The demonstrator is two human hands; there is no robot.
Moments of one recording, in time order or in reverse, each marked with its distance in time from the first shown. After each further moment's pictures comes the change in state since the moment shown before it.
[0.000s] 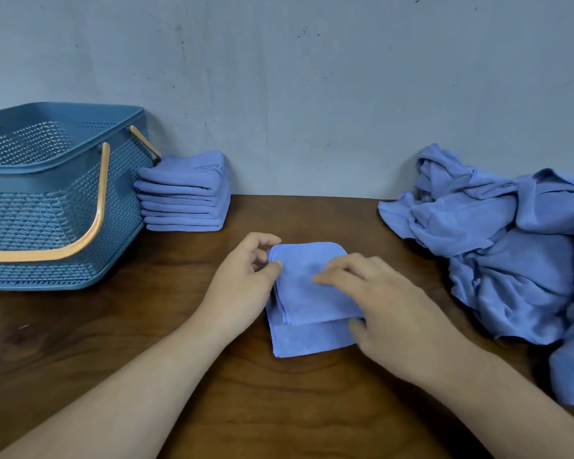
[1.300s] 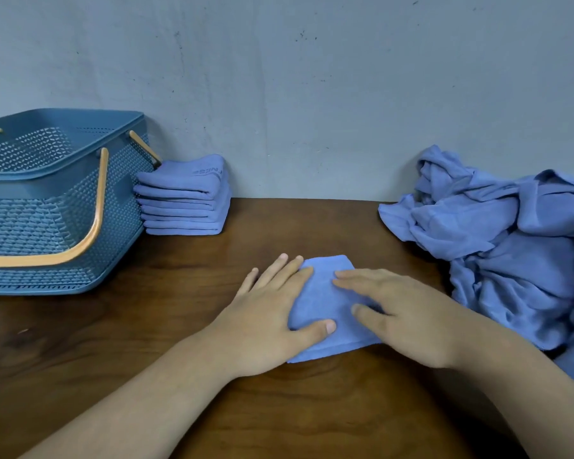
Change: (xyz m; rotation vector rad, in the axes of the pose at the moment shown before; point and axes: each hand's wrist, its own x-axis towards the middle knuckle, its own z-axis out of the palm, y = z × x) left_hand -0.025 0.003 0.013 0.816 -0.437 0.236; right_hand 0.003 0.044 -0.007 0.140 -0.244 0.096
